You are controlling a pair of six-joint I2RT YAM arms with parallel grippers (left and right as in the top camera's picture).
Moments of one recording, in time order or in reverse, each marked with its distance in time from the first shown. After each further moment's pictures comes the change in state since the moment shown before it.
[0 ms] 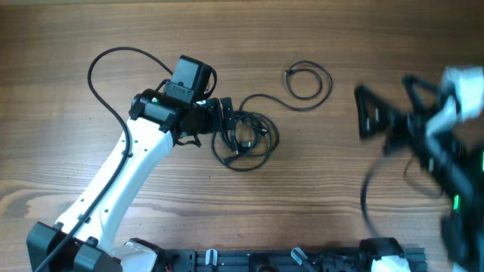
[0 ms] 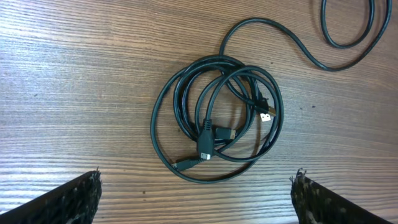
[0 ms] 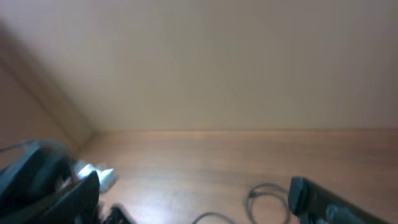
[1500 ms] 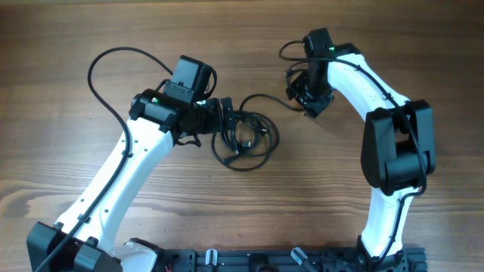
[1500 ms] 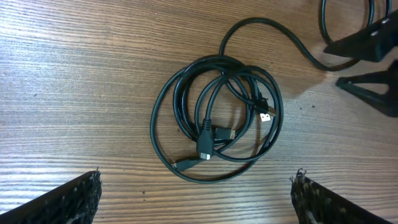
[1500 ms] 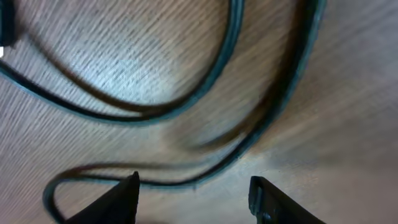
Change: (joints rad) left arm 0.000 0.001 0.000 0.000 0.000 0.000; right arm 0.177 1.230 0.213 -0.182 0.149 0.747
